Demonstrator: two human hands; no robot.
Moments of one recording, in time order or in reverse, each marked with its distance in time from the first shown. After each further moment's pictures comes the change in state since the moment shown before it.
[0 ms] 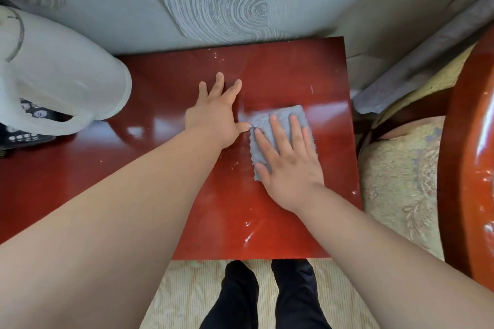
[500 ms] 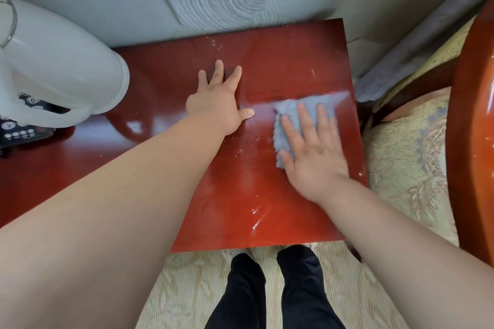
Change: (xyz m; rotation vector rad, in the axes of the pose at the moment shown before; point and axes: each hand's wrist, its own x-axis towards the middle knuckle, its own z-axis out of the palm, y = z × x) left_hand -0.001 0.002 0.003 0.054 -0.012 0.010; right_hand -0.023 0.019 0.006 0.046 0.070 0.121
